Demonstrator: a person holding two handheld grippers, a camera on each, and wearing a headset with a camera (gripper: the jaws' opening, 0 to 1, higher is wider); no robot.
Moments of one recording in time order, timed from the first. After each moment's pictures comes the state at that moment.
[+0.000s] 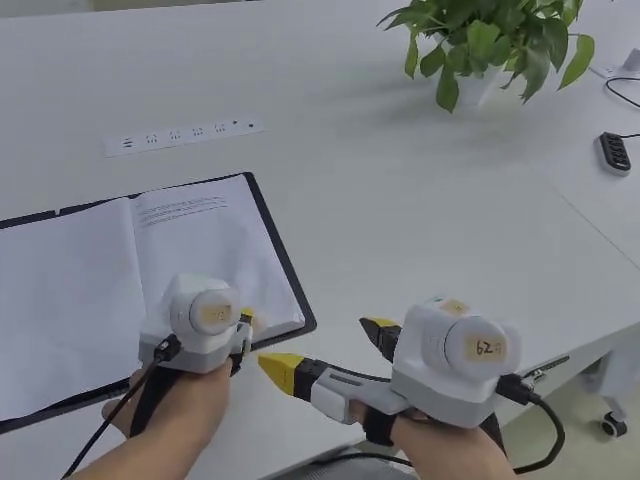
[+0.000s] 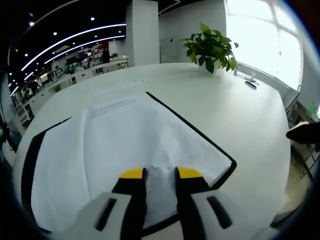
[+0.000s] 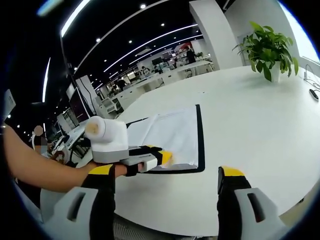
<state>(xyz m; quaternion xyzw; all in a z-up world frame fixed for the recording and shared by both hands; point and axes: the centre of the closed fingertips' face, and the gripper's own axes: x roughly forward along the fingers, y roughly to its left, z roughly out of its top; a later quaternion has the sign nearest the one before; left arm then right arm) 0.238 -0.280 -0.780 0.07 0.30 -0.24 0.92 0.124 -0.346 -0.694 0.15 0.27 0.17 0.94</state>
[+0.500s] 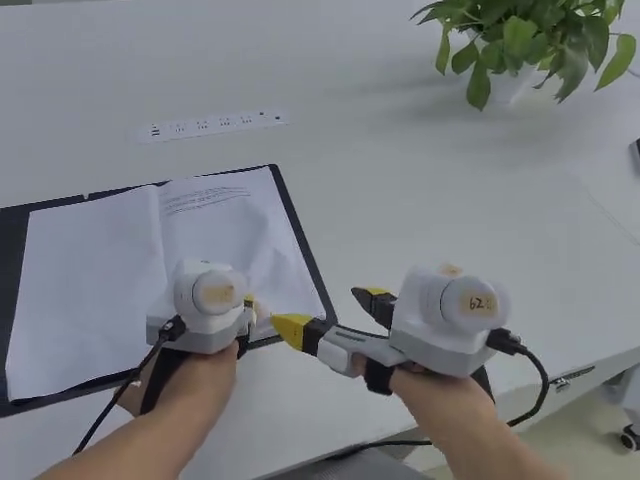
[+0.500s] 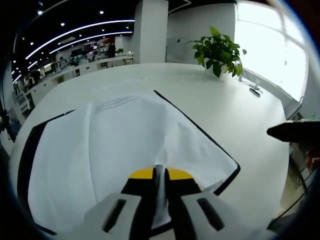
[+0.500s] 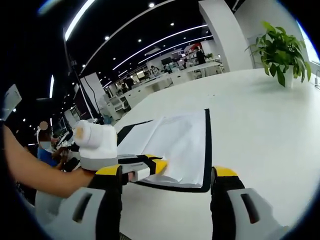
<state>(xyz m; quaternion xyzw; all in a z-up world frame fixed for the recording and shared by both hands) 0.246 -0.269 -0.784 0.03 0.31 -0.23 0.92 0.173 -0.336 -0.701 0.14 0.26 0.21 0.93</state>
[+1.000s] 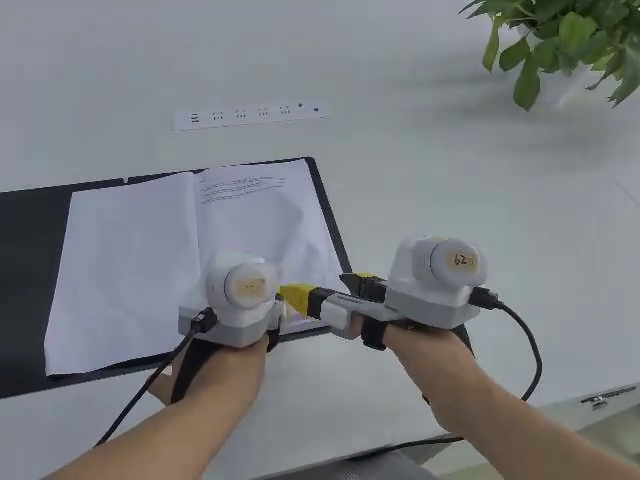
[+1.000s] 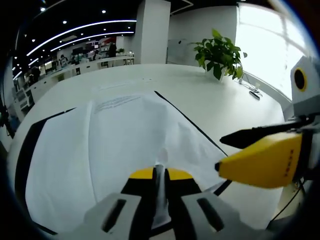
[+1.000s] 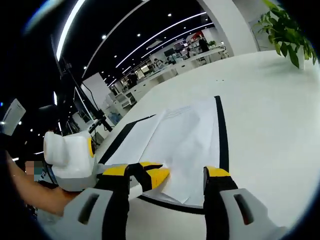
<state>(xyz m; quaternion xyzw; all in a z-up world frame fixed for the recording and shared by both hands) 0.247 -0.269 -0.783 0.02 0.31 -0.22 0.92 0.226 -0.312 -0.736 0.19 0.30 0.25 0.90</state>
